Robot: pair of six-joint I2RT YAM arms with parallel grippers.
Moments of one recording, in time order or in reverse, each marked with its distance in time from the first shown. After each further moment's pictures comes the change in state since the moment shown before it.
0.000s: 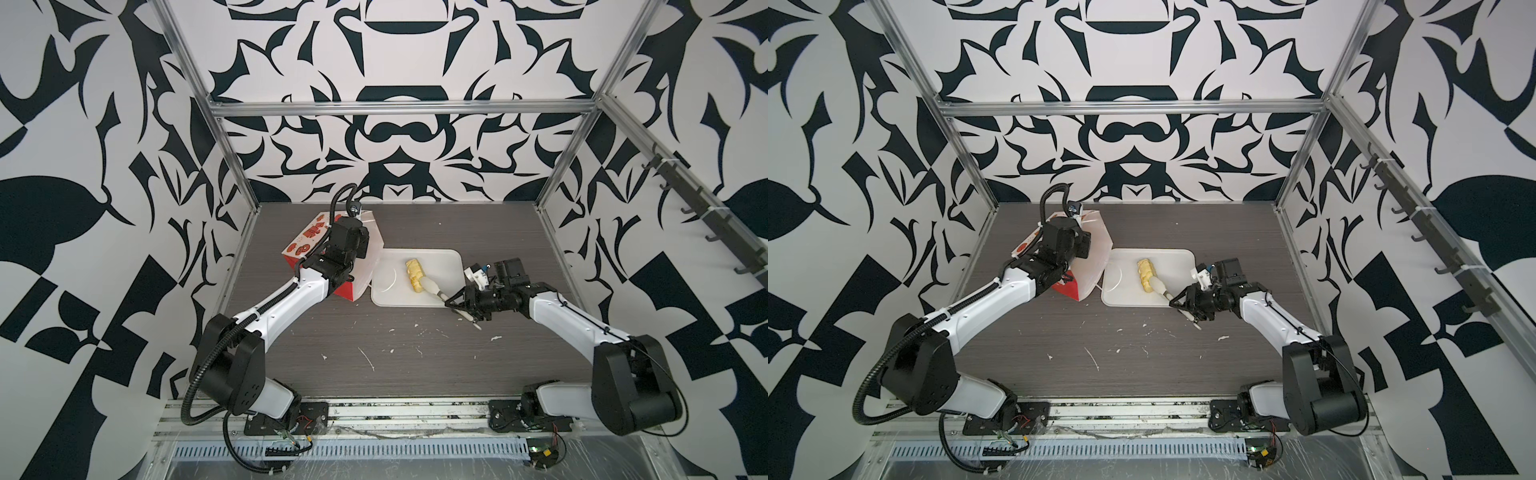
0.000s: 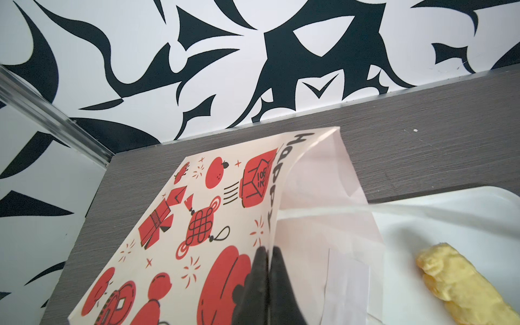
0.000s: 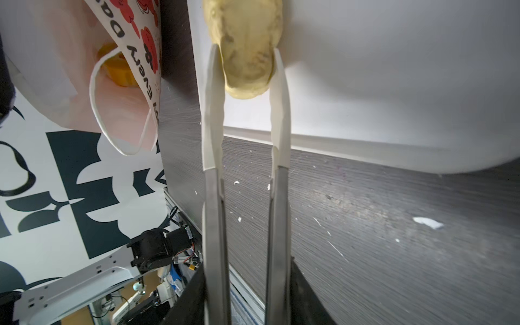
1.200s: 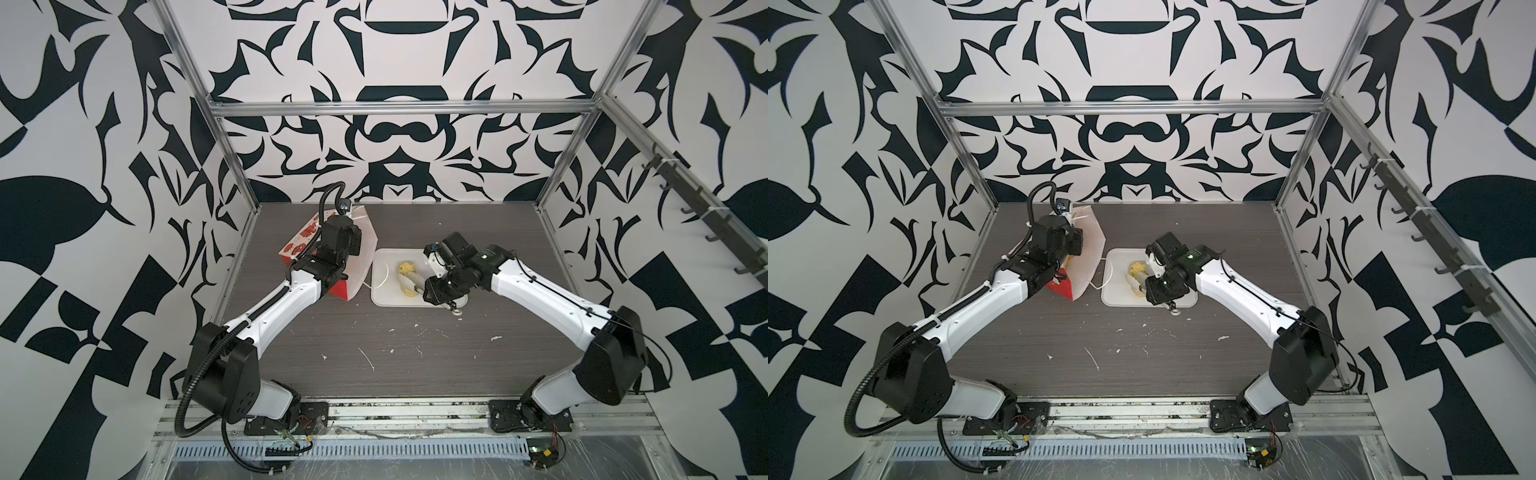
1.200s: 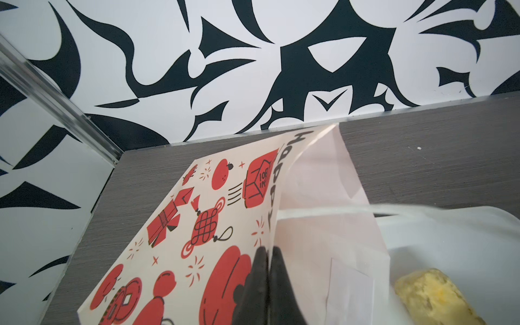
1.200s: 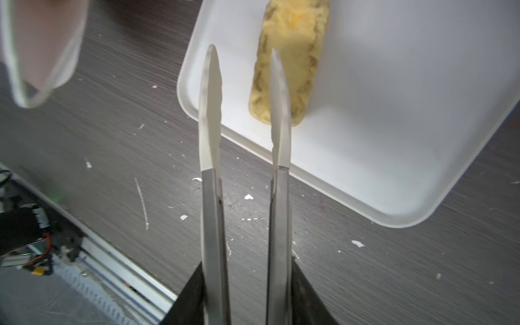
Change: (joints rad) left arm 0.045 -0.059 -0.031 0.018 0.020 -0.025; right arm 0.462 0.246 0.612 -0.490 0.673 -0.272
